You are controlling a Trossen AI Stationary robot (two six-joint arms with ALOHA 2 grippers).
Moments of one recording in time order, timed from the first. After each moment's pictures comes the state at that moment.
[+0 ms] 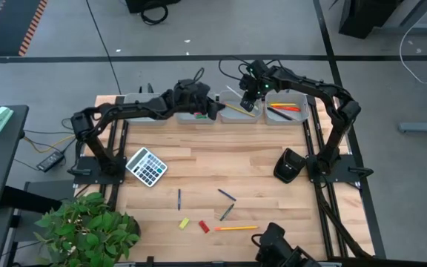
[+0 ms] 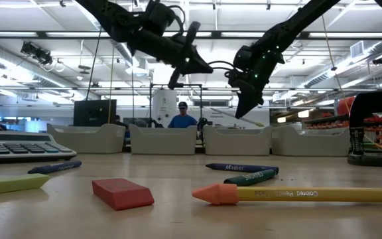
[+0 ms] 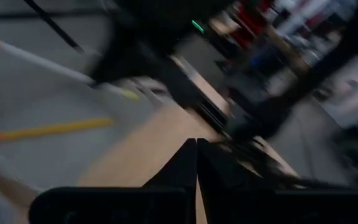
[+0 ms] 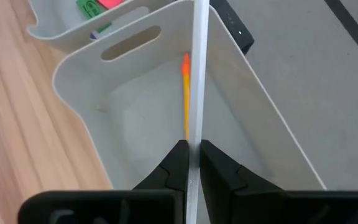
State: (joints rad) left arm 0.46 1.71 1.18 0.23 0.24 -0.60; right arm -0.80 1.77 1.38 -0.64 -0.21 -0.24
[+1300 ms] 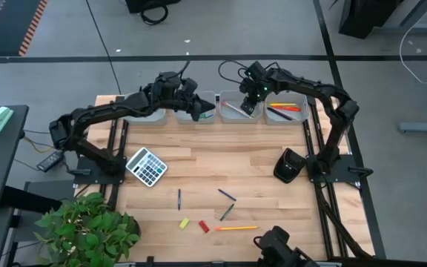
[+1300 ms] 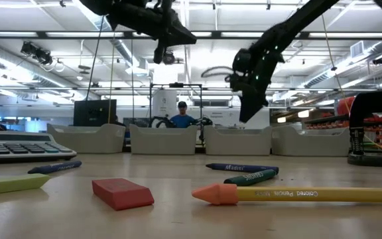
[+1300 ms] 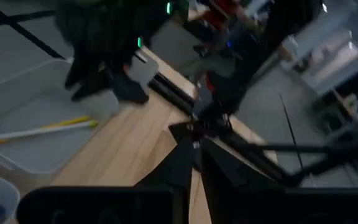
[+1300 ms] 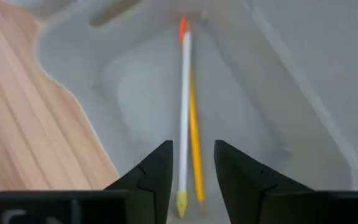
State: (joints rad) left arm 0.48 1.47 1.18 -0.01 0.38 -0.49; right arm -0.79 1.78 1.38 -0.72 -0.16 -0.17
